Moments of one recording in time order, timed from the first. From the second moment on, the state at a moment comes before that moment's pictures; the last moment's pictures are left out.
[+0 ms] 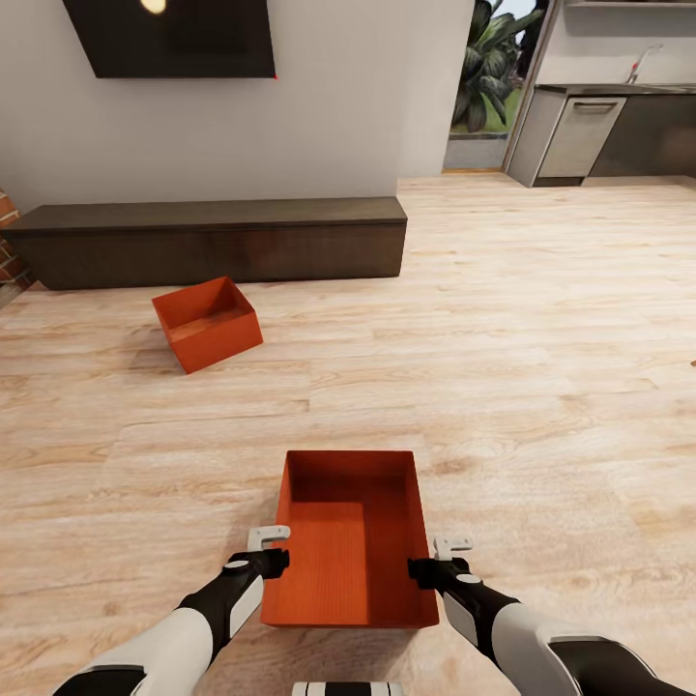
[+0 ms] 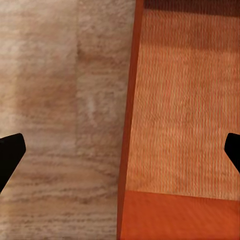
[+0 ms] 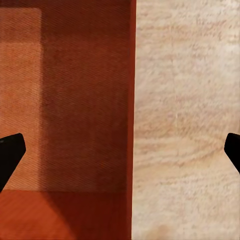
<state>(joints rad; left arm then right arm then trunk) -0.71 -0.11 0.04 -0.20 0.03 0.07 0.15 -0.78 0.08 -0.01 0.03 0.02 -0.12 -0.05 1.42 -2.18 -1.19</state>
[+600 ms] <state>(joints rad) -0.71 -0.11 0.04 -0.20 0.03 0.07 0.15 -0.78 0.08 -0.01 0.03 0.02 -0.12 -0.05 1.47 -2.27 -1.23</state>
